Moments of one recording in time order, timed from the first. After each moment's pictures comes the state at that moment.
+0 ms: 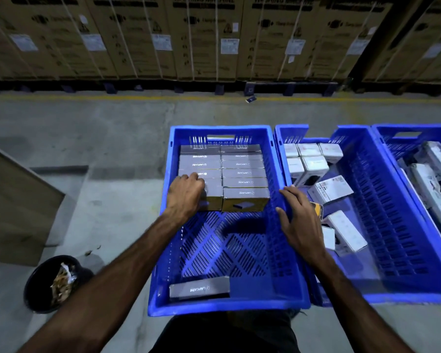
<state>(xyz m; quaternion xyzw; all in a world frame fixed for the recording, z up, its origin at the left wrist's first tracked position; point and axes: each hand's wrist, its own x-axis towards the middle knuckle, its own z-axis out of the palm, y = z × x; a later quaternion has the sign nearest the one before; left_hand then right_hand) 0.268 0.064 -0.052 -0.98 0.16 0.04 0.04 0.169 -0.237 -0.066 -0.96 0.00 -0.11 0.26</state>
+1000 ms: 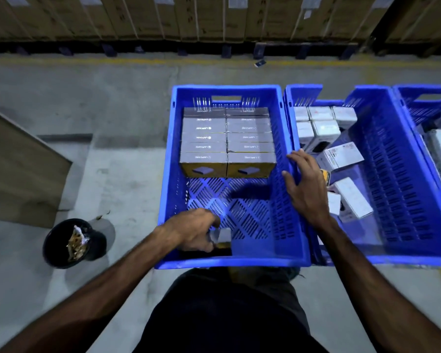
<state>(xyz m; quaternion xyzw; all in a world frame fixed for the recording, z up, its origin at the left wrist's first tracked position) 0.134 0.073 -0.053 -0.90 0.25 0.36 -0.08 0.163 -0.231 -0.055 -0.94 0.02 -0.10 0.31</state>
